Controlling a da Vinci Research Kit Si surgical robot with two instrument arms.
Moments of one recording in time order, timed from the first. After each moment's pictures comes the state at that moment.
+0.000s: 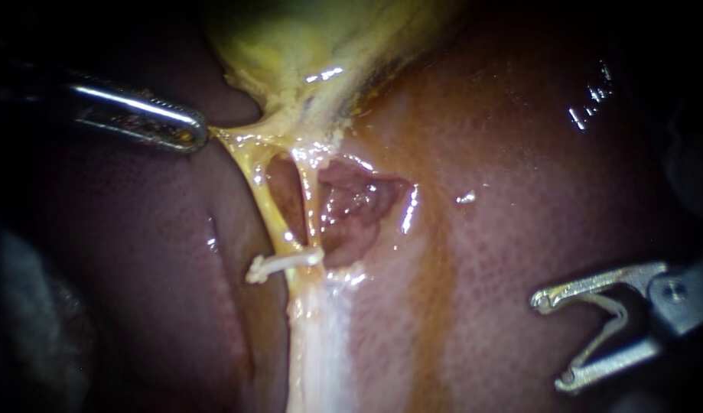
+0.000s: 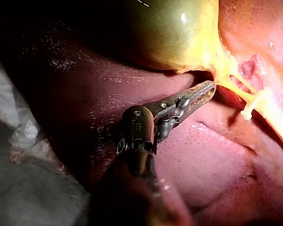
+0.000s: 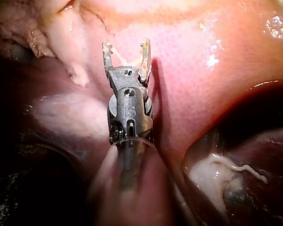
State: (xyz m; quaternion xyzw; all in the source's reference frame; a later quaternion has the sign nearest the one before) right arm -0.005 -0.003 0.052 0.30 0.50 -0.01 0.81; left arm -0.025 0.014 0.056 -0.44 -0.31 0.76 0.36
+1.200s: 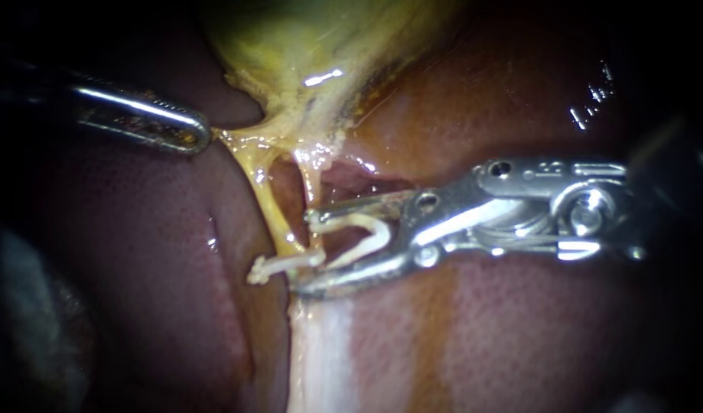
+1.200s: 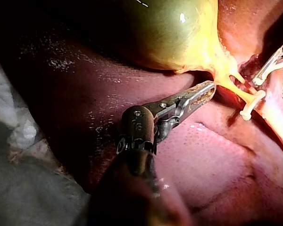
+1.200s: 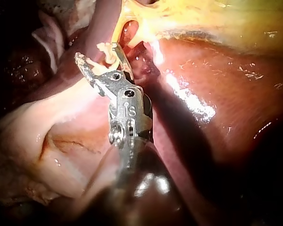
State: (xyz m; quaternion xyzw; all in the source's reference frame) right arm 0.016 0.002 0.055 0.37 0.48 0.21 0.76; left arm -0.025 0.014 0.057 -0.44 -0.31 0.76 0.36
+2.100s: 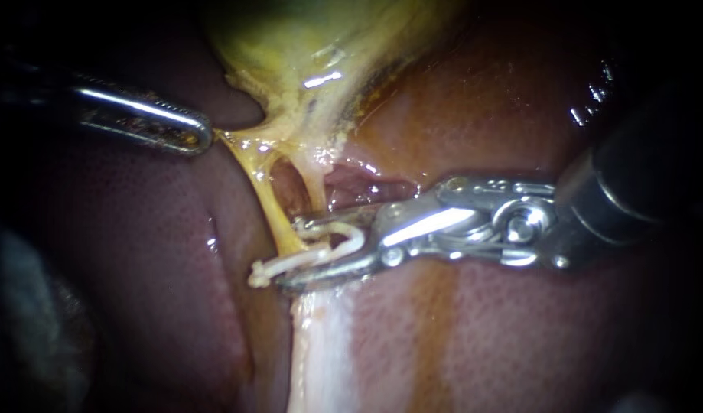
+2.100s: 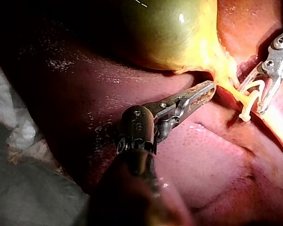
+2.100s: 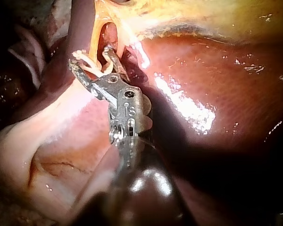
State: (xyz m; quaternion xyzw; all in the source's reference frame) right arm 0.019 0.000 0.062 0.39 0.48 0.24 0.75; left arm -0.026 0.014 0.057 -0.44 -0.31 0.76 0.36
